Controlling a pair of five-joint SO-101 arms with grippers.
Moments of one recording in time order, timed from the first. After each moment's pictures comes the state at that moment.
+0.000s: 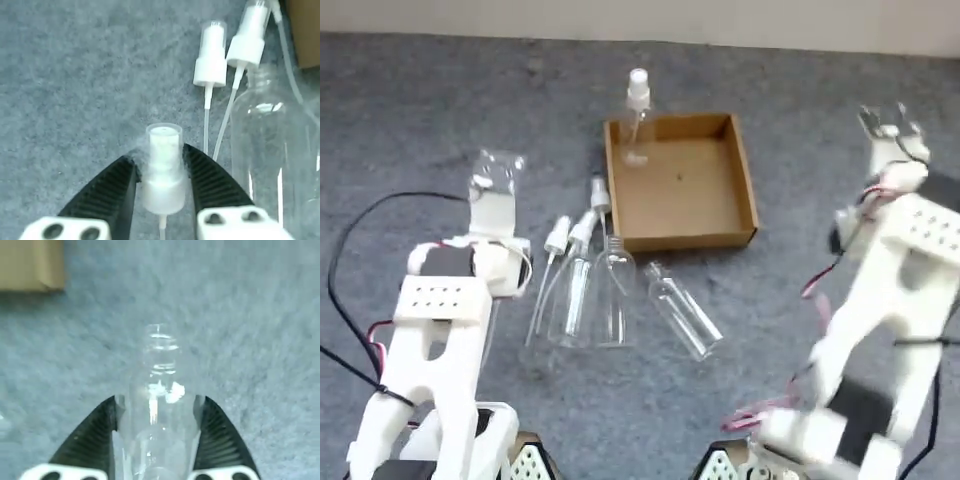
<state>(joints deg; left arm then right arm) -6.3 -34.9 49.8 58.3 -3.9 18.2 -11.9 0.3 86.6 32.7</state>
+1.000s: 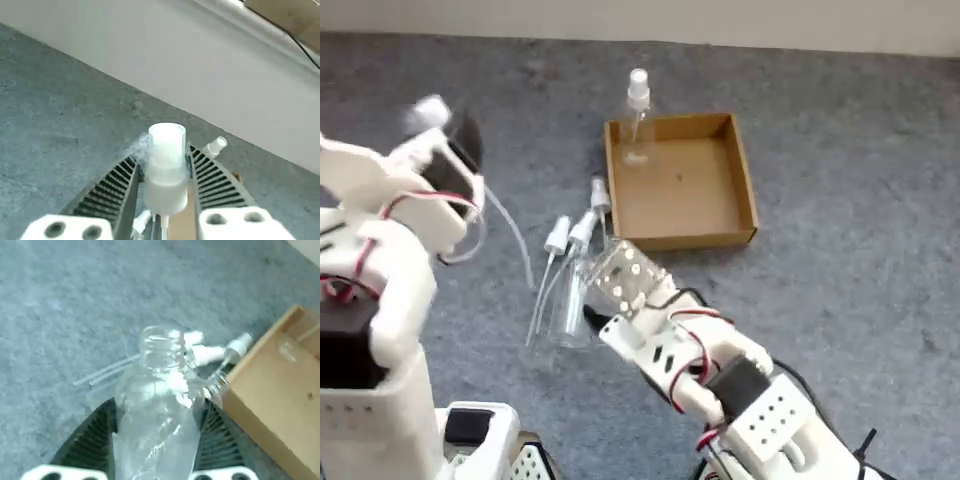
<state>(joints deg) -4.7 -47.2 2.0 72.9 31.1 -47.0 -67.0 66.4 40.5 14.3</state>
